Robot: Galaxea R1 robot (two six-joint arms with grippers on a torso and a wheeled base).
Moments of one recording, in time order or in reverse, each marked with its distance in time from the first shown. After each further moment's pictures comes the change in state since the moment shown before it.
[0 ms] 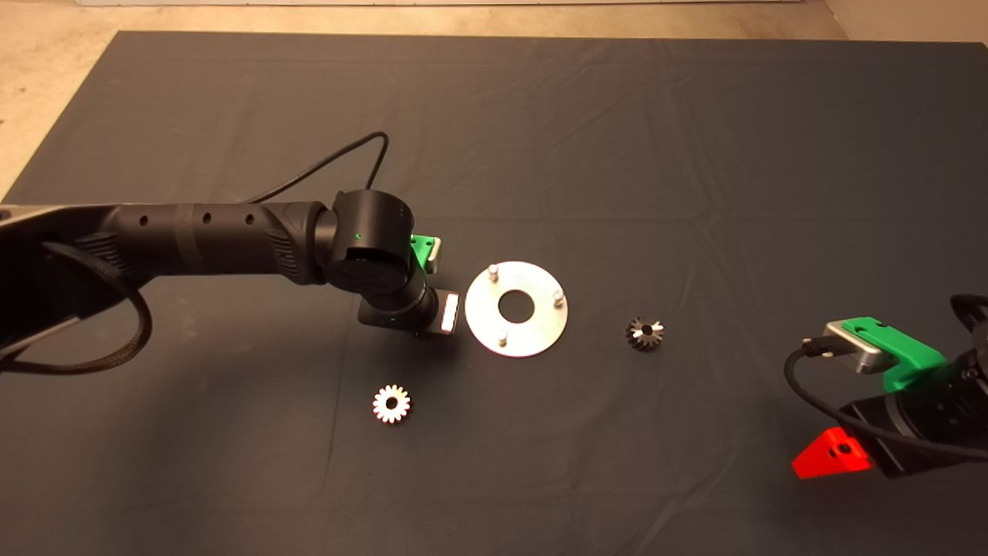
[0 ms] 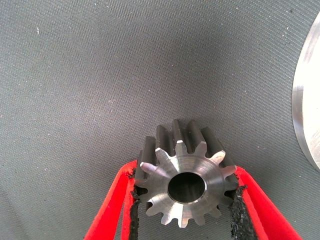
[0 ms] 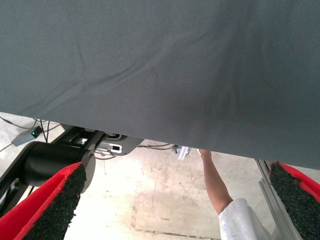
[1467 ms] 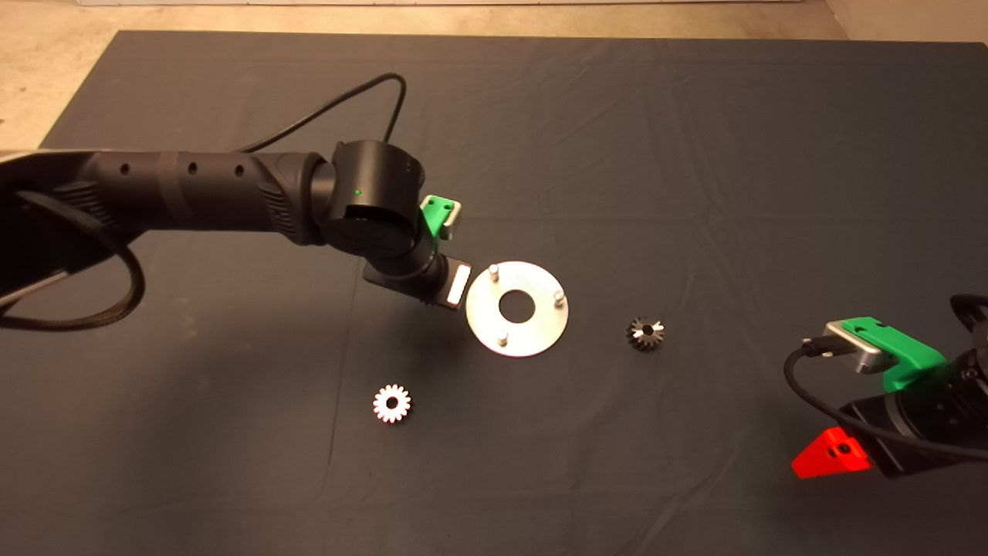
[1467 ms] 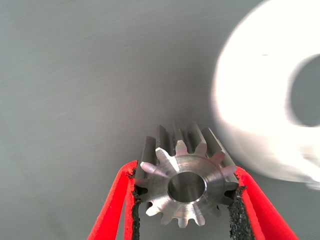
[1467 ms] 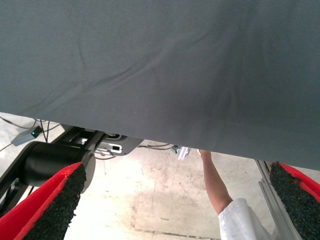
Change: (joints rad) left arm -0.116 0.046 0.030 -0.027 0.001 0.132; right arm 0.000 0.001 0.000 0.000 0.001 0.000
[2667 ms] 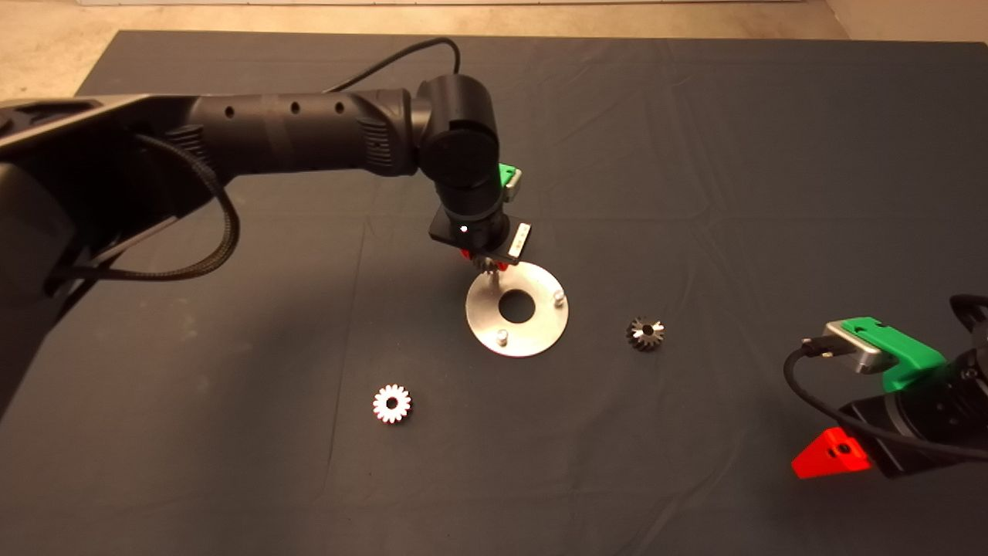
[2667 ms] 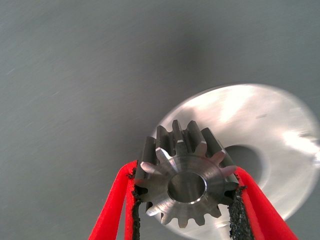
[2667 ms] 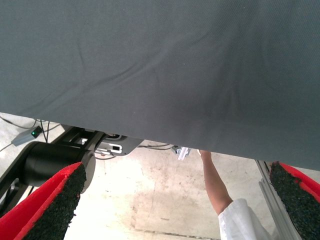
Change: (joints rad) left arm -0.057 0.215 -0.362 -0.172 -0.110 0.183; right arm 0.000 0.001 0.000 0.000 0.000 0.000
